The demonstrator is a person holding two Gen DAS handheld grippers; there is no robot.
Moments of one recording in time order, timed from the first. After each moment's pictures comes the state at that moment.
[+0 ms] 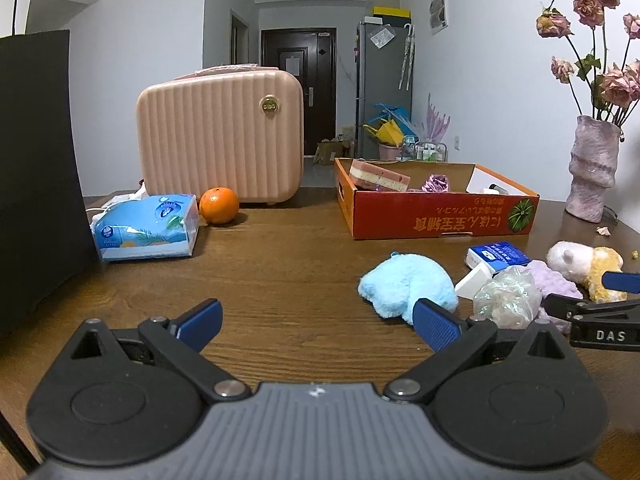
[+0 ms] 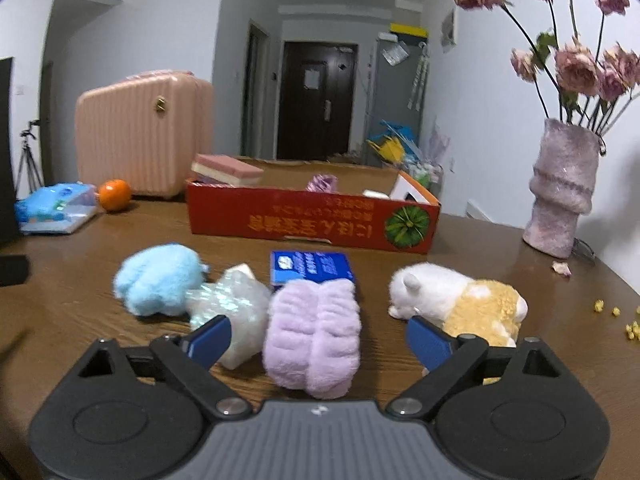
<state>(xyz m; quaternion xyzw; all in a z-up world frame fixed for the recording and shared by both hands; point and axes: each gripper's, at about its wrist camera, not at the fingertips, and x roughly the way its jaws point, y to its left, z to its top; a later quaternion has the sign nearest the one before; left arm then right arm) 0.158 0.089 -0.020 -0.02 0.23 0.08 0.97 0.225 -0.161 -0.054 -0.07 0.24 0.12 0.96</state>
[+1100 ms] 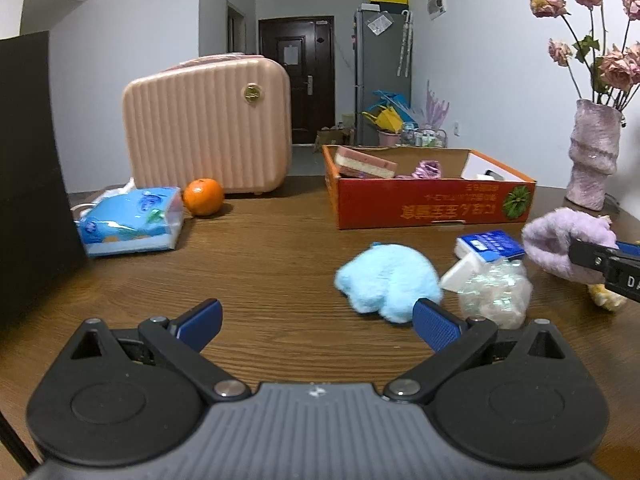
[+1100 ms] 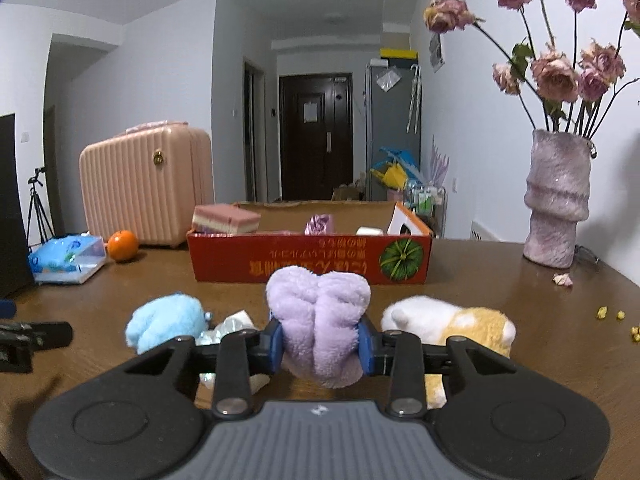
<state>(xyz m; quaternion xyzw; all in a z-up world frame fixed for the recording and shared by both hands) 0.174 0.063 -0.024 -0.01 0.25 0.08 0.97 0.222 -0.184 -0.036 -0.01 0.19 0.13 0.97</state>
